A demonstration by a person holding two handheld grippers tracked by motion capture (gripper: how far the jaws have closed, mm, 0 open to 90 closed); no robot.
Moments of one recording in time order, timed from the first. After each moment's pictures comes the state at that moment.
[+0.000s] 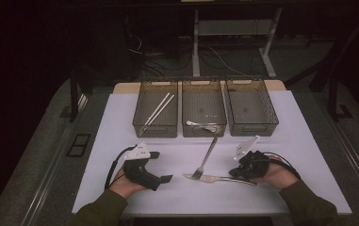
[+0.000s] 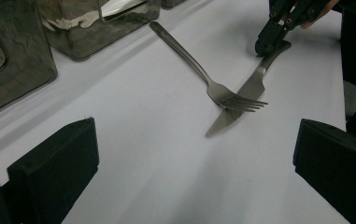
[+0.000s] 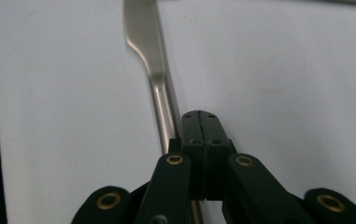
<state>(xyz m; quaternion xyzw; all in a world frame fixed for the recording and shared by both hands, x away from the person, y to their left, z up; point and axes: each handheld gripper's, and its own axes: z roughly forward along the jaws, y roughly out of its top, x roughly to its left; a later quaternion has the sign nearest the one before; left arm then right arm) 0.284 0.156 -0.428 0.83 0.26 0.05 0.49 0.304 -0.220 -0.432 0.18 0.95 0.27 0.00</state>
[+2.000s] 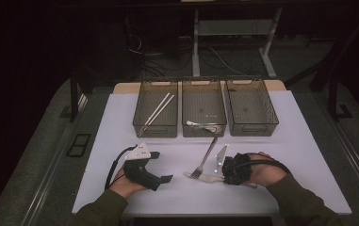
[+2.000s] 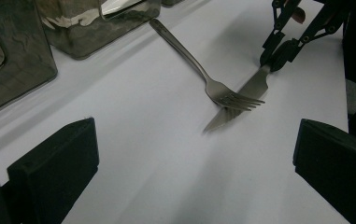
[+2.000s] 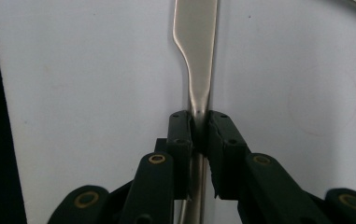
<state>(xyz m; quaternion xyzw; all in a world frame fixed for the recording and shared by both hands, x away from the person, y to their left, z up) 0.285 0.155 -0.429 0.83 0.26 0.05 0.48 0.297 -0.164 -0.419 0.05 0.99 0.11 0.03</state>
